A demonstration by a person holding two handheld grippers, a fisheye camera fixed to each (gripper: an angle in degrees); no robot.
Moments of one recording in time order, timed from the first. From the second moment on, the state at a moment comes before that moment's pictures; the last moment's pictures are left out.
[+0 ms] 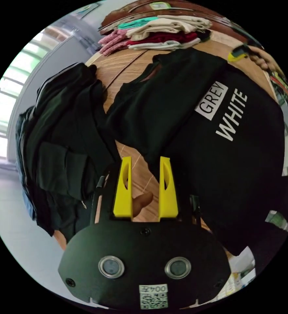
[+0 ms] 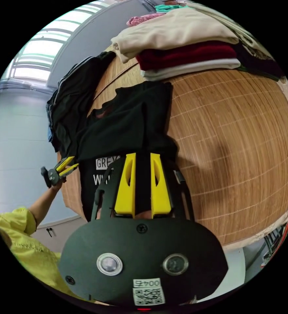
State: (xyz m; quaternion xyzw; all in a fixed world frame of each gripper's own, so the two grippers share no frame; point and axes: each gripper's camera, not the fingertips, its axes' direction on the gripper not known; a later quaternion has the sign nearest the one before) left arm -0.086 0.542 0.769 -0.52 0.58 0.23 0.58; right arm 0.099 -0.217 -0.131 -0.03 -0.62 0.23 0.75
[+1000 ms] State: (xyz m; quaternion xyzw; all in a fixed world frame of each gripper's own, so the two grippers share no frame) left arm -0.190 0.605 0.595 -0.76 0.60 0.11 0.24; right arm -0.083 -0.023 -0.174 -0.24 -0.56 -0.07 0.79
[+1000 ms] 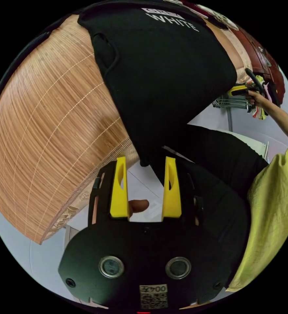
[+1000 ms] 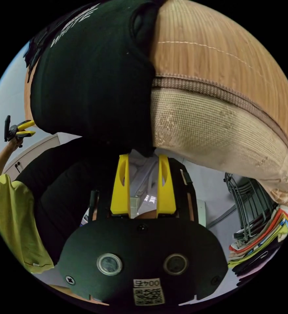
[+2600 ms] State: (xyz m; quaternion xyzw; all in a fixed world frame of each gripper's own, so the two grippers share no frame) left arm -0.264 0.698 0.620 -0.80 0.54 -0.08 0.24; right arm 0.107 0.078 -0.370 -0.06 -0.82 0.08 0.57
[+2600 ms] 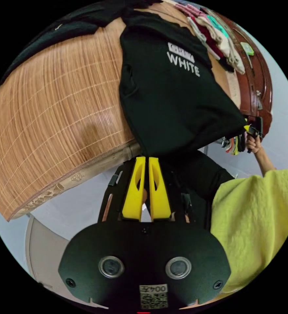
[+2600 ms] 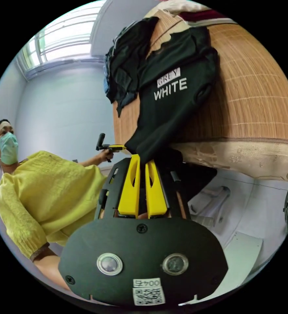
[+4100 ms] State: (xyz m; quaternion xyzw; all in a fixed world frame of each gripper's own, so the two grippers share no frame) left arm -0.151 0.880 0.814 -0.82 0.32 -0.45 0.16; right arm 0.083 -0.050 -0.170 -0.20 -0.73 0.61 0.24
